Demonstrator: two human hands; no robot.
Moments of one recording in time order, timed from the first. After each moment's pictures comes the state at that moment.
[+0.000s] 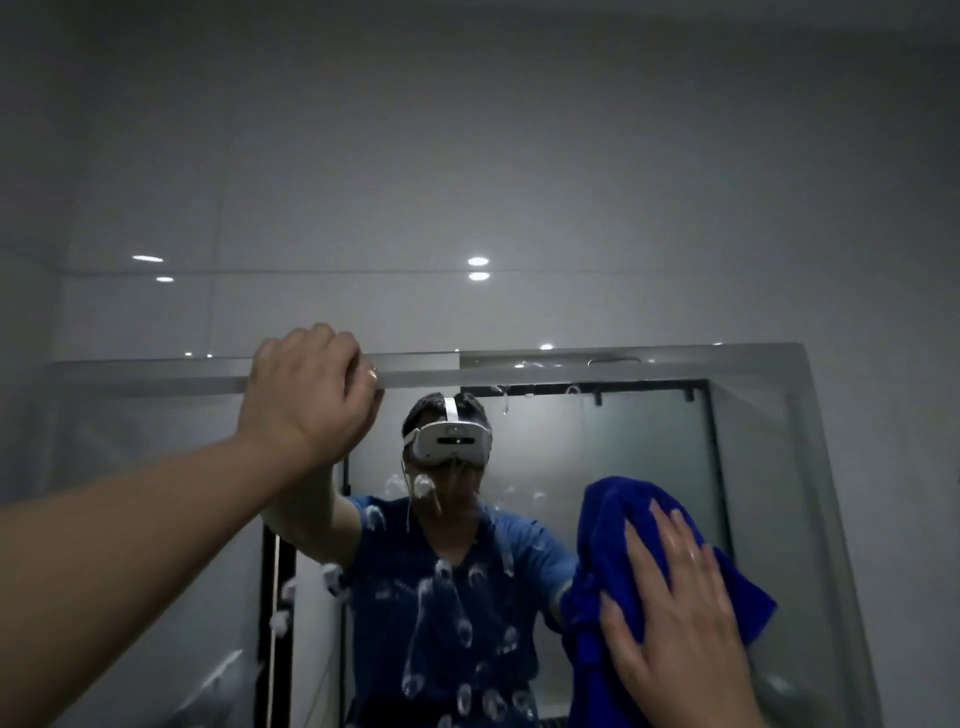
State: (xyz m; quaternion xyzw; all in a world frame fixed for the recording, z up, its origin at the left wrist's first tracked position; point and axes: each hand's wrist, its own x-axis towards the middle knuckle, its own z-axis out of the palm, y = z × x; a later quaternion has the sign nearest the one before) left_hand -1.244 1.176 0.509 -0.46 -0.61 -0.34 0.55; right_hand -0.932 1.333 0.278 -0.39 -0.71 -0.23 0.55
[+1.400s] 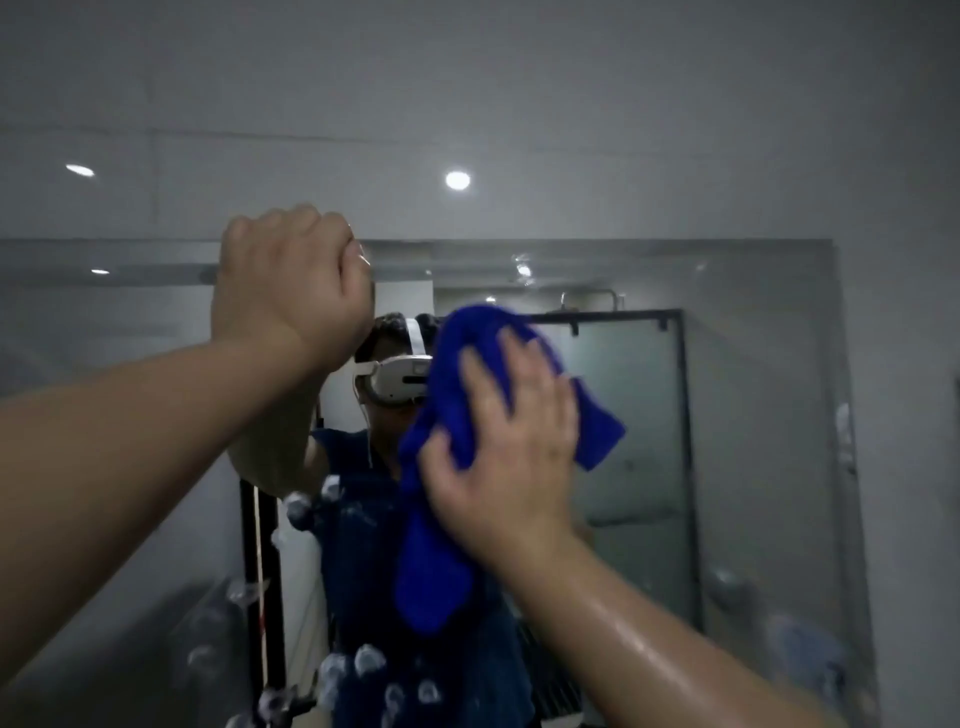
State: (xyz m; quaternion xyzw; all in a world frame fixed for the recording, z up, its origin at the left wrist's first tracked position) left_hand -1.252 1.190 0.507 -0.47 -0.54 -0.37 0.60; right_hand -1.081 1.258 0.348 -0.30 -0.69 -0.17 0.64
